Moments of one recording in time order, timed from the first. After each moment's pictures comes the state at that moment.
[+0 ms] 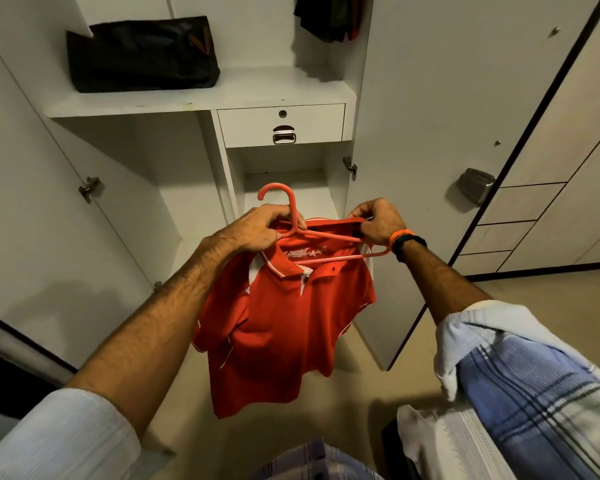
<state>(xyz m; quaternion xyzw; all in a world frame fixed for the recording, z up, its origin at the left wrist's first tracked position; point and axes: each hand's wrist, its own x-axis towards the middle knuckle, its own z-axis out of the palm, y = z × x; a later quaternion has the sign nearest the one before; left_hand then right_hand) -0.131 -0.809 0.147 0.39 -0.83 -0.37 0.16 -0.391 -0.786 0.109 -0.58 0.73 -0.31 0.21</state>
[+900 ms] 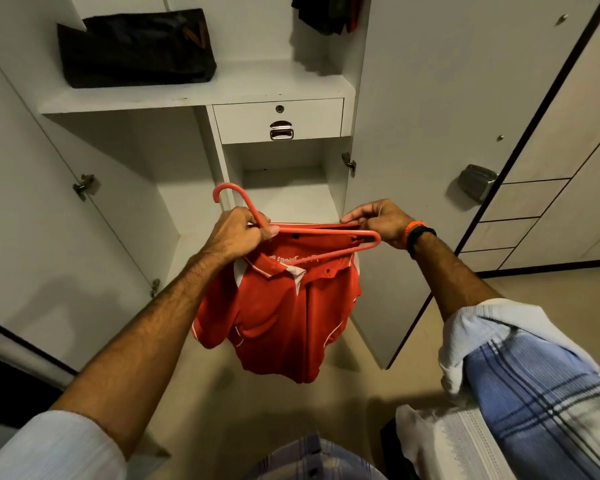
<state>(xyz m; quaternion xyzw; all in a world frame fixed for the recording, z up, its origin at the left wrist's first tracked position) -0.122 -0.819 0.117 0.56 -0.74 -0.27 0.25 -0.408 -0.783 0.113 -0.55 0.64 -0.35 0.42</state>
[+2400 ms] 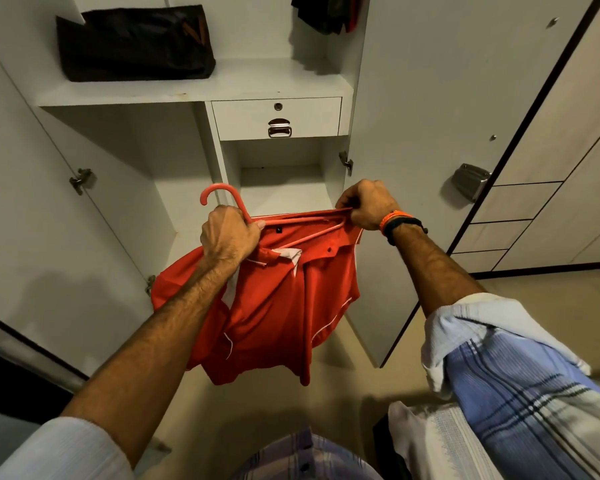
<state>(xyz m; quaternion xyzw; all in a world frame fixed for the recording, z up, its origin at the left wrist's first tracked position) -0.135 -0.793 0.114 0.68 -0.67 -0.12 0.28 -0.391 -0.793 0.132 -0.67 0.71 -0.18 0.11</state>
